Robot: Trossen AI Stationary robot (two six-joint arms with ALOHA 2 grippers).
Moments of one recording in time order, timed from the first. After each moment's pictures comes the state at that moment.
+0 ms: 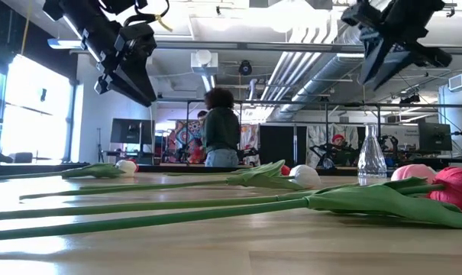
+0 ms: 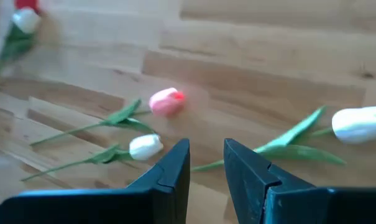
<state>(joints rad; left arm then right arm) 0.14 1.12 0.76 -0.51 -0.18 -0.55 0.08 1.06 0.94 -1.02 0.30 1.39</state>
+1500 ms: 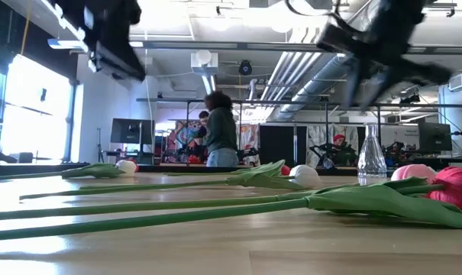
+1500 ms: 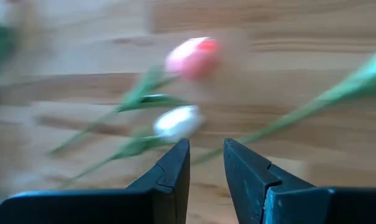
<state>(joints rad) -0.06 1.00 0.74 -0.56 -0.37 -0.45 0.17 1.32 0.94 -0.77 0.24 1.71</state>
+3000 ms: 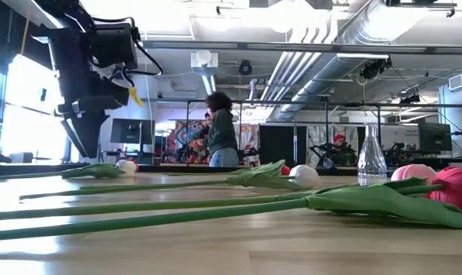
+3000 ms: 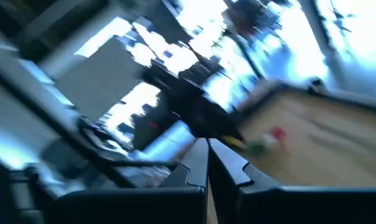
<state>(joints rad) 0.20 1.23 0.63 -0.79 -0.22 -0.59 0.18 0.68 0.94 -0.31 0.34 0.64</state>
